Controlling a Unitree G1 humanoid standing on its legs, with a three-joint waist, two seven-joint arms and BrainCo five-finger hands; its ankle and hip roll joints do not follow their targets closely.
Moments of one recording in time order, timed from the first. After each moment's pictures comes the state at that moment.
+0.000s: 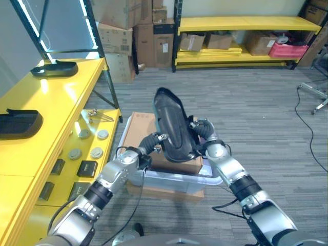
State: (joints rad) left arm -0.39 0.27 -0.51 0.19 -0.62 0.36 0.01; right arm -0.44 -0.40 0.39 0.34 0.11 0.22 -0.33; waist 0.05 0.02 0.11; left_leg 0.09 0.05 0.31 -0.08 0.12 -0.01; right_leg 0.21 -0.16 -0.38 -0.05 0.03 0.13
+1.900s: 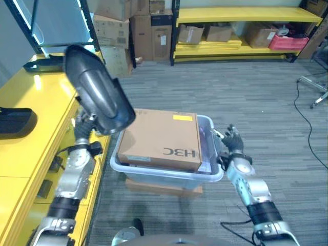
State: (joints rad) left arm -0.15 0.40 0.01 0.07 -0.43 0.02 0.31; right arm -0.10 -0.38 0.06 0.12 0.43 0.20 -0.38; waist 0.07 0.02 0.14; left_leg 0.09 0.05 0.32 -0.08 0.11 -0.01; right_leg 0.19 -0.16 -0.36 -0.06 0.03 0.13
